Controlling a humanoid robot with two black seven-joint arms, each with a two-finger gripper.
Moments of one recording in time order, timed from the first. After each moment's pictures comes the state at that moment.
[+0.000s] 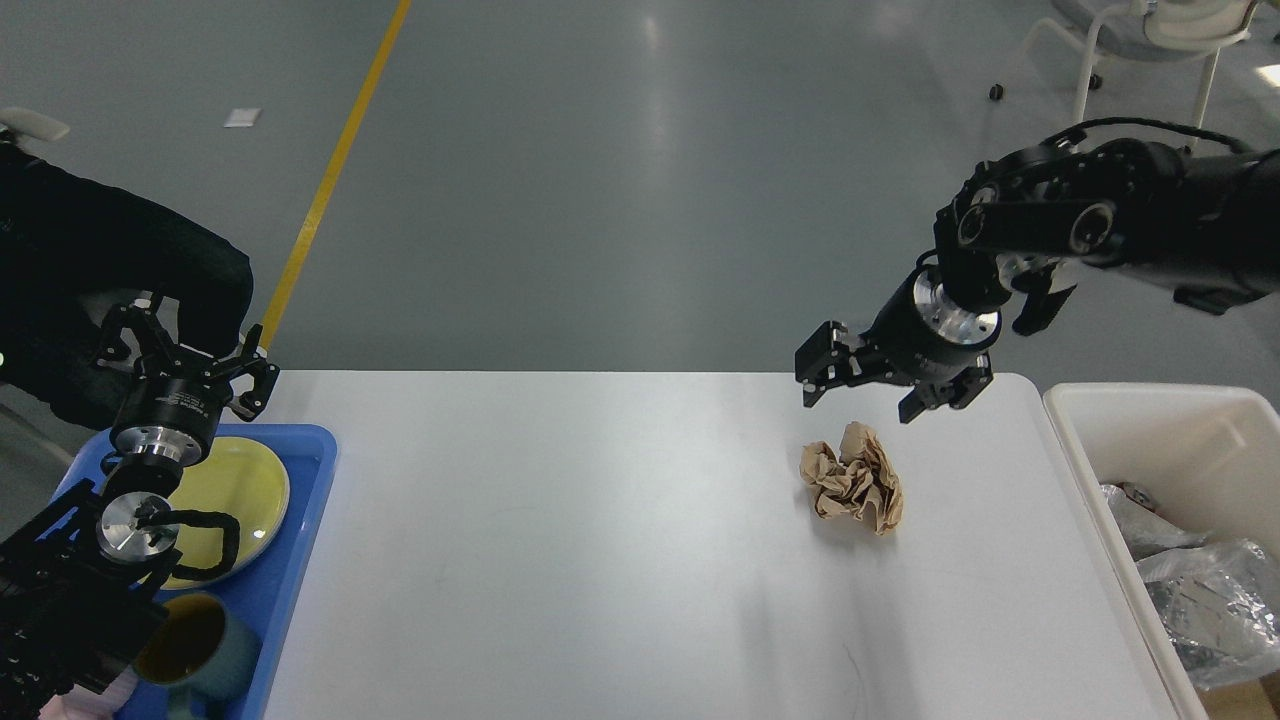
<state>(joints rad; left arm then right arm) -0.59 0.32 -1.02 -0.42 -0.09 -0.48 -0.33 1.74 -0.18 -1.02 0.99 -0.02 0.65 -0.15</state>
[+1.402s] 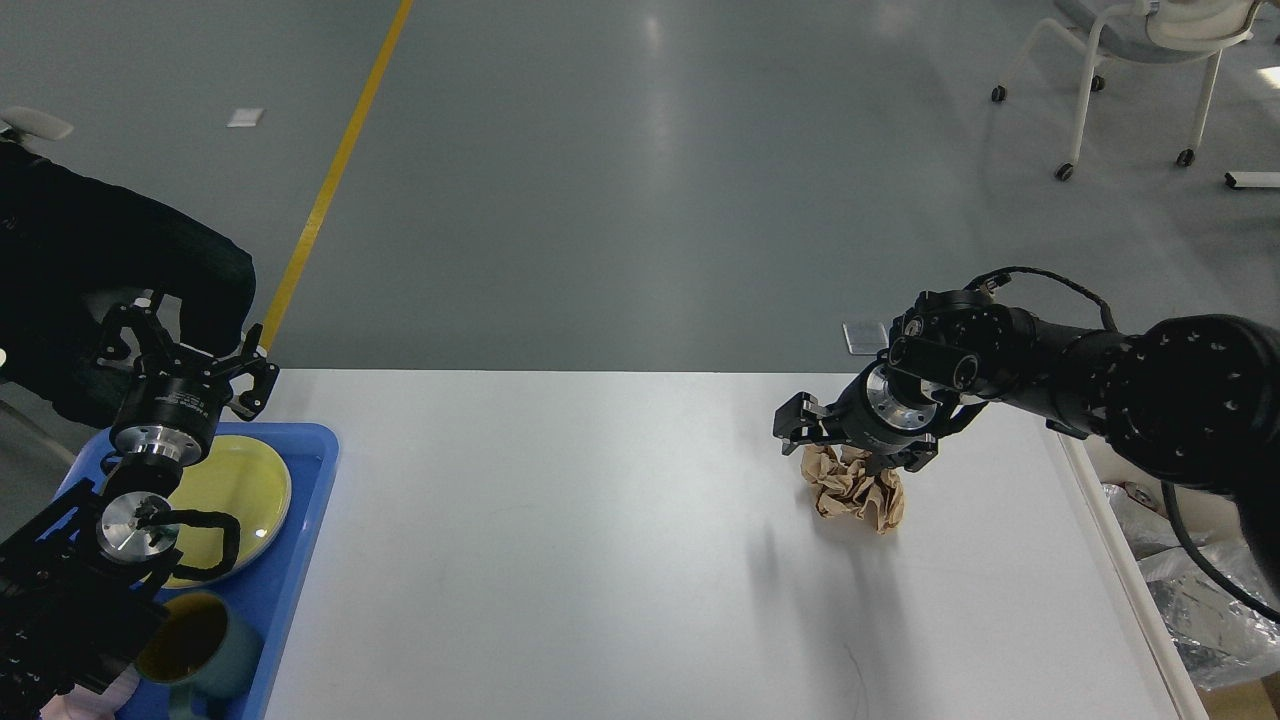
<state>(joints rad) -0.59 0.32 -1.02 -0.42 -0.09 -0.48 -0.33 1.38 -0.05 -1.01 0.62 0.01 0.58 -0.15</state>
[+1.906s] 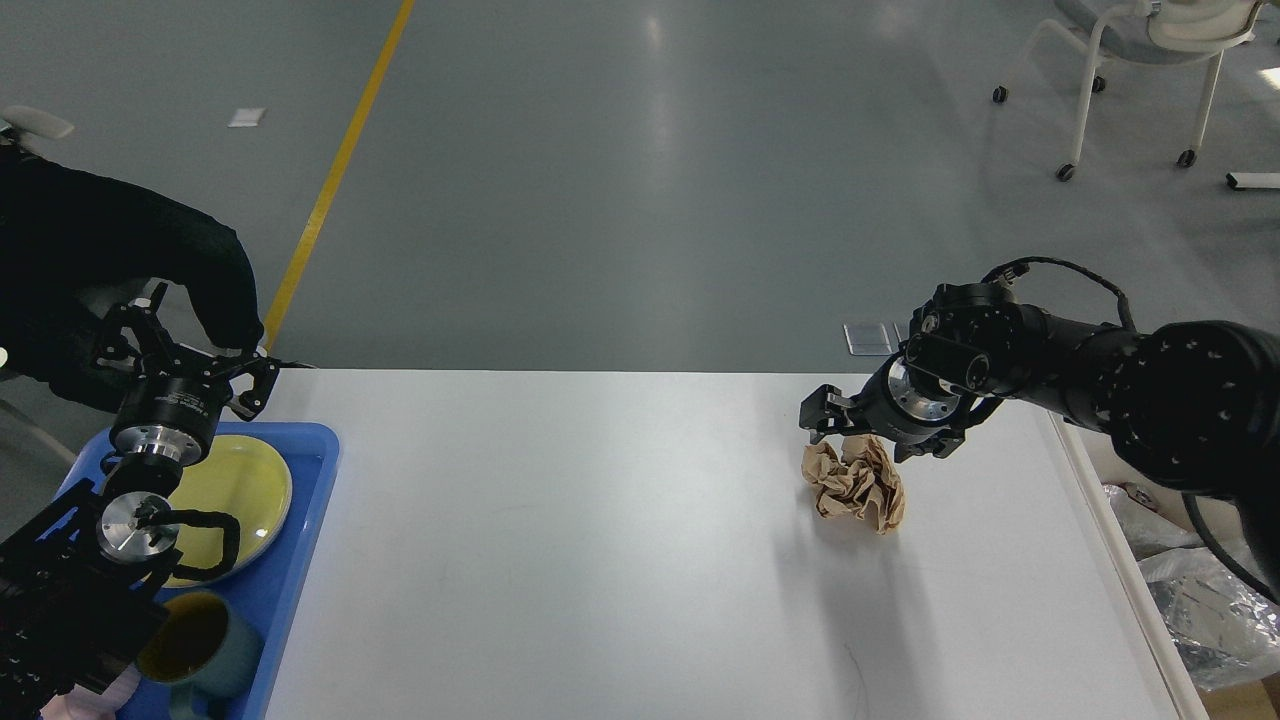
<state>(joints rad) -0.59 0.32 -1.02 -0.42 -0.09 -0.48 -0.33 1.35 -0.06 -1.07 0.54 0.00 0.58 -0.15</state>
